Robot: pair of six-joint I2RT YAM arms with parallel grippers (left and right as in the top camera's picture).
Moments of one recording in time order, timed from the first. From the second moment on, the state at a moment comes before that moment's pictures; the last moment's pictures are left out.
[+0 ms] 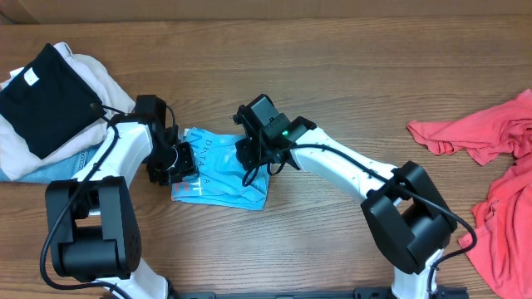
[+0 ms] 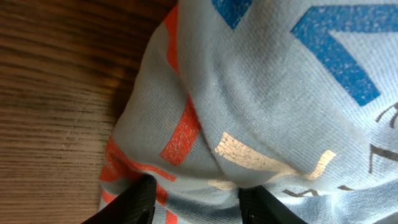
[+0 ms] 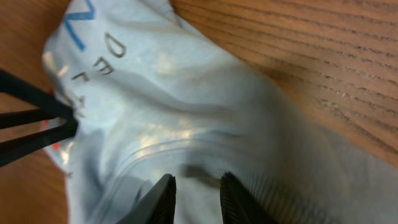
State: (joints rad) left arm 0.04 1.82 1.12 -0.91 0.24 -0.24; right arm 0.71 1.99 1.39 -0.50 -0.25 0.34
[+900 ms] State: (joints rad) left arm 0.04 1.82 1.12 -0.90 0.24 -0.24; right arm 0.71 2.01 1.39 -0.42 -0.17 0.39
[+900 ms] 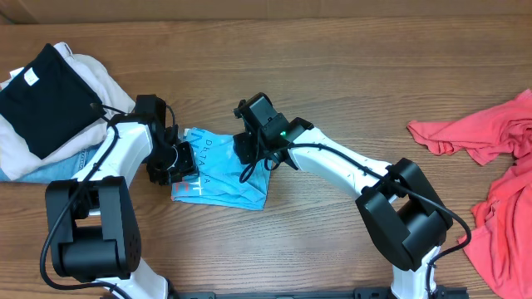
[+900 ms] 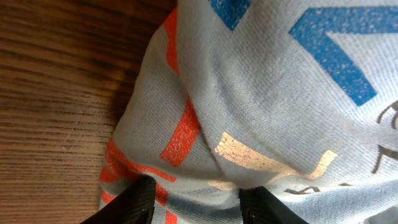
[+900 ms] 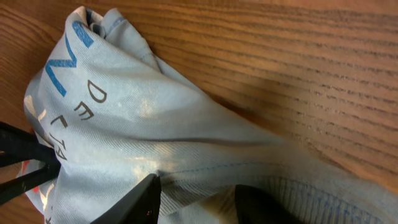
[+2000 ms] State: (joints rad) left arm 0.04 1.82 1.11 -0.89 0.24 -0.23; right arm 0.61 1.91 1.39 -0.61 -0.16 0.41
